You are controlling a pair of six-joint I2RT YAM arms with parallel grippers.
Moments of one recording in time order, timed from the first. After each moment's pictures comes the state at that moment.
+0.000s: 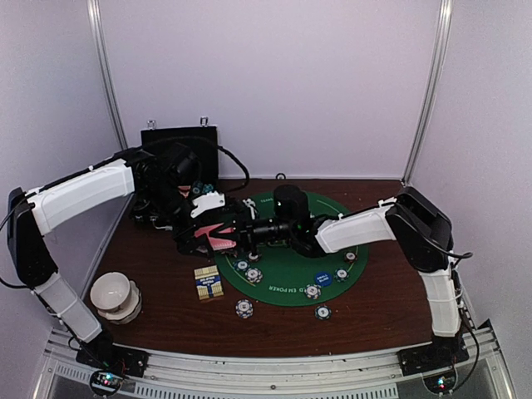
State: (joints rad) left arm -0.64 1.60 1.45 -1.06 0.34 0.65; right arm 0.89 2.17 1.42 0.70 -0.80 1.50
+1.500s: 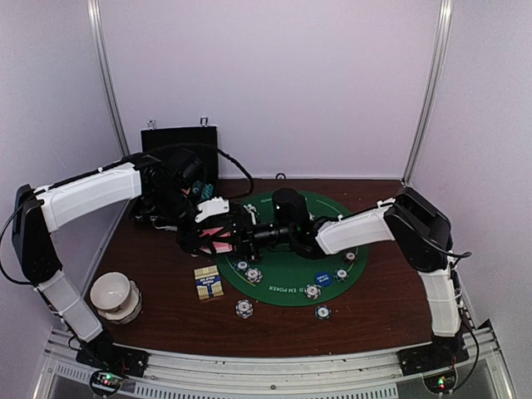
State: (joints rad) left arm -0.64 1.64 1.43 -1.01 0.34 0.71; right arm 0.88 2.18 1.40 0.65 -0.81 1.45
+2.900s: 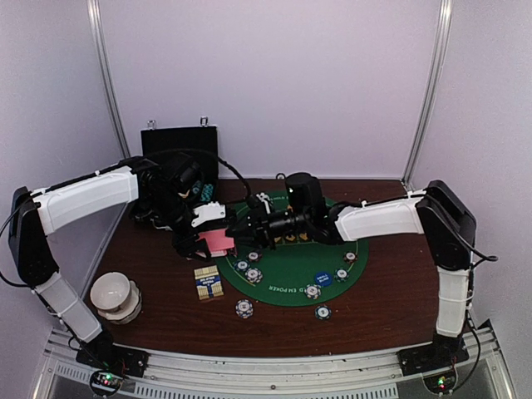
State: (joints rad) left arm -0.64 1.61 1.38 -1.01 0.29 0.71; right arm 0.84 2.00 1.35 0.40 -0.84 1.32
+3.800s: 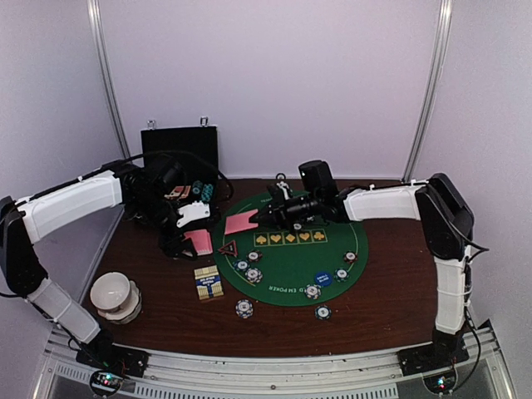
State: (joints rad) left arm -0.57 1.52 1.29 -1.00 0.25 0.71; right arm 0.69 2.05 1.42 0.20 -0.89 1.19
